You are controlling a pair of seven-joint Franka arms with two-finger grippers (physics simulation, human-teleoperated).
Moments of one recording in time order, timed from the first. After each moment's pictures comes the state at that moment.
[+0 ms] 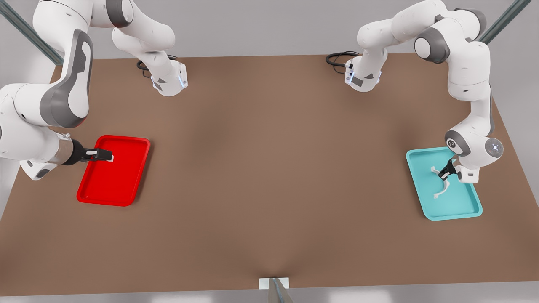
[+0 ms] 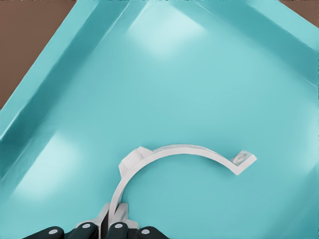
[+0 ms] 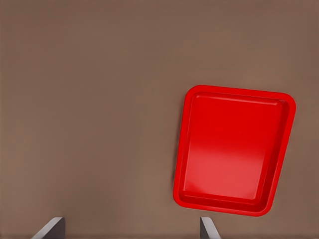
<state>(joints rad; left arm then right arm) 0.22 0.61 0.23 -1.95 -0.15 2.52 -0.16 0.02 0.28 -0.10 -1.35 0.09 1.42 -0.06</state>
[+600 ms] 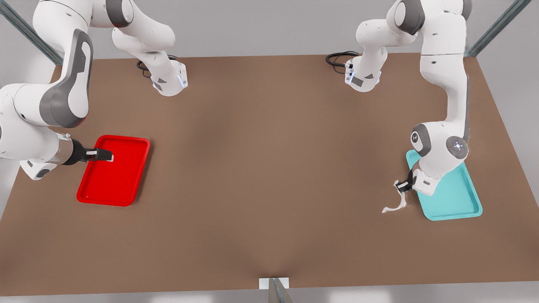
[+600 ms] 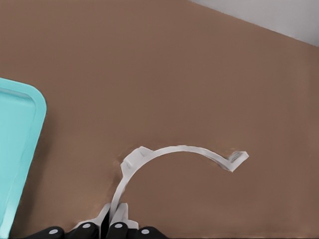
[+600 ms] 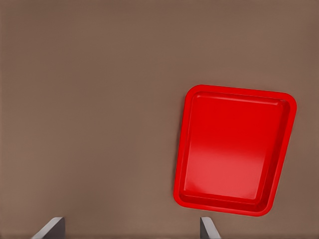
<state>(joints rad) -0.05 0.37 0.00 -1.91 -0.15 2.44 -0.16 0.02 0.28 -0.10 -1.35 0.09 1.42 -0.06</state>
